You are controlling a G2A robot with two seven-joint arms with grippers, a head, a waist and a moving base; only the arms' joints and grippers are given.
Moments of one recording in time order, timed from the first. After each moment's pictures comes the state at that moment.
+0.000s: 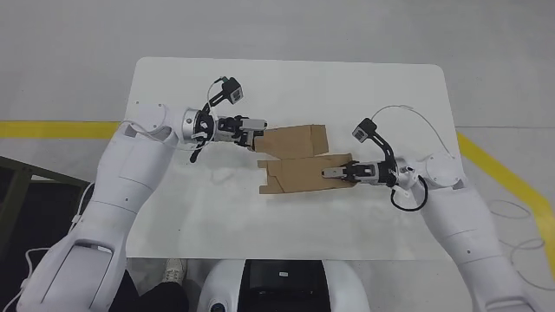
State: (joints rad) left arm 0.64 -1.19 -1.09 -1.02 -0.50 -0.24 -1.47; right arm -0.94 -1.12 1.17 -1.18 0.49 -0.34 1.41
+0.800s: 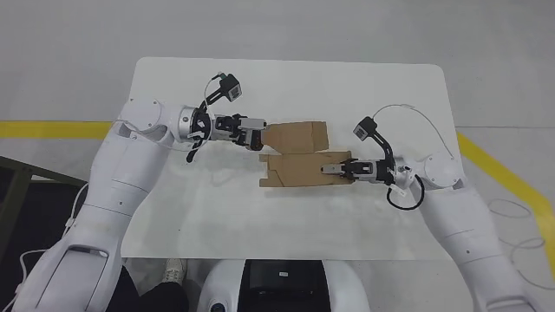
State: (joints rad) left arm 0.67 -1.17 -1.11 -1.12 -0.49 -0.19 -1.46; right arm -0.94 -1.12 1.16 -1.17 0.46 -0.36 1.35
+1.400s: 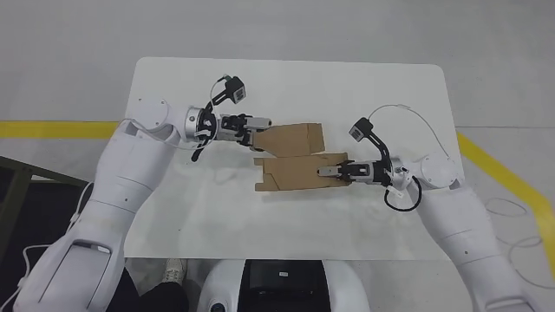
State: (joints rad) left arm 0.63 -1.18 -1.05 -1.05 -0.50 -0.19 -1.44; right arm -0.94 -1.12 1.14 -1.20 0.48 -0.36 1.35
